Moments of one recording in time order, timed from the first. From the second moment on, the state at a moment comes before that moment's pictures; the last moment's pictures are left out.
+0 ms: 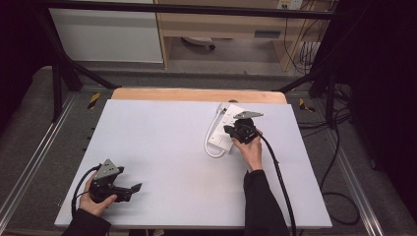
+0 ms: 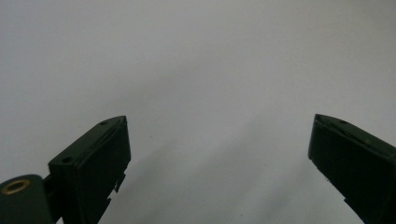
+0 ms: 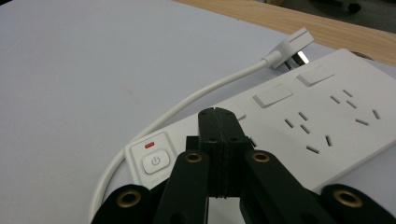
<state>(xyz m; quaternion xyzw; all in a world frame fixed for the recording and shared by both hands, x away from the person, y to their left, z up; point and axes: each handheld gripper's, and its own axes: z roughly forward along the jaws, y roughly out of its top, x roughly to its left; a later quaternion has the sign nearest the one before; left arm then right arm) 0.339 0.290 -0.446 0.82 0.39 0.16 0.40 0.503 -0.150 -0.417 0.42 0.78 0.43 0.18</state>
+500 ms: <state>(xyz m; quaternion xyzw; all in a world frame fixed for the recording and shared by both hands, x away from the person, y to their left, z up) 0.338 0.290 -0.446 0.82 0.38 0.16 0.40 0.521 -0.135 -0.417 0.42 0.78 0.43 0.18</state>
